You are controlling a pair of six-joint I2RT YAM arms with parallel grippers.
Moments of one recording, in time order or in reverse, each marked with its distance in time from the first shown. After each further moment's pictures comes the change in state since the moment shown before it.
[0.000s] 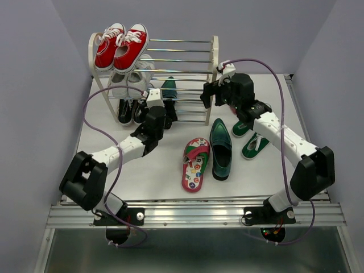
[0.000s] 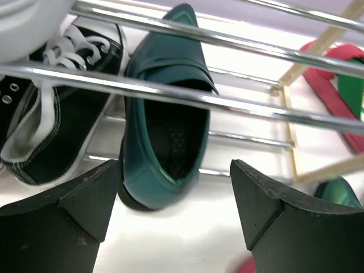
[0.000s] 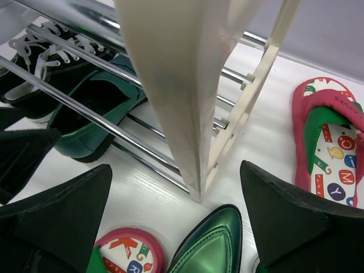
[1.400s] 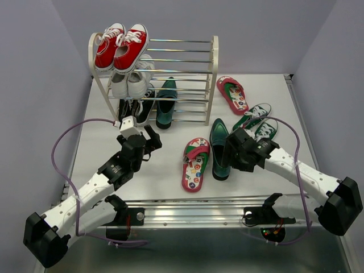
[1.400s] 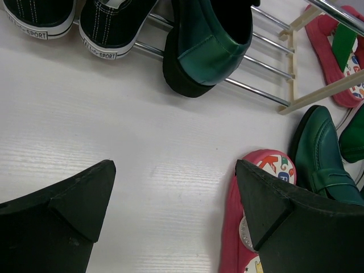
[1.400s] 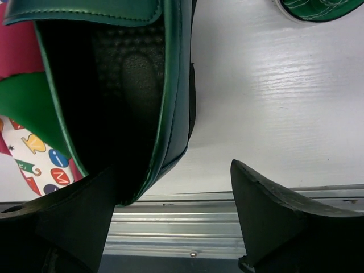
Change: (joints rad) left arm -0.084 -0.682 -0.297 -0.543 -0.019 -0.315; right arm 0.229 -0.403 -0.457 -0.831 0.280 0.811
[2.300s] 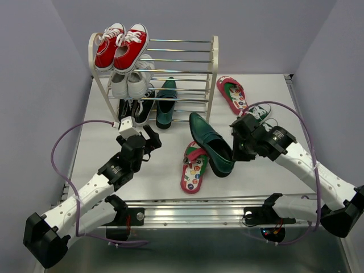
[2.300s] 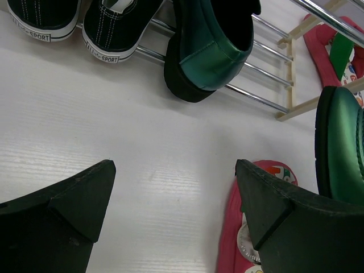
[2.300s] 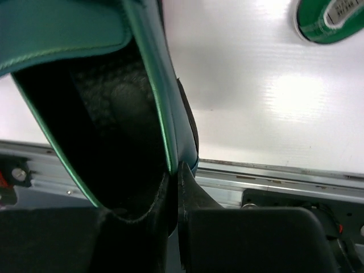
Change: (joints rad) left arm 0.000 -0.013 -0.018 0.026 -0.012 -0.014; right arm 0.013 -0.010 0.280 -0.216 -0.088 -0.121
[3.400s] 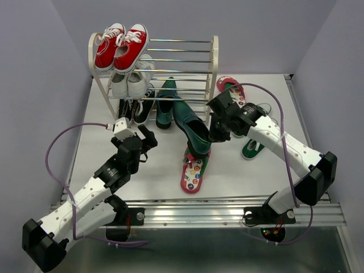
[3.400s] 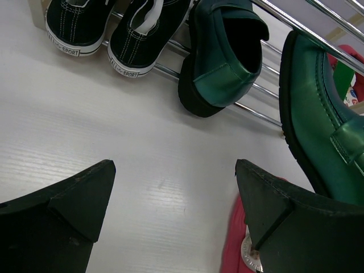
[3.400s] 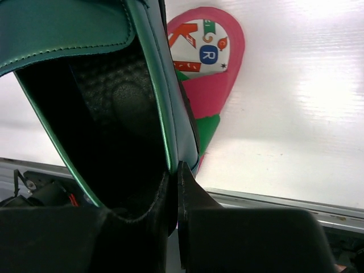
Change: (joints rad) left arm 0.000 -0.050 0.005 -0.036 -0.076 -0.007; right arm 0.007 0.348 0.322 0.089 -0.054 0.075
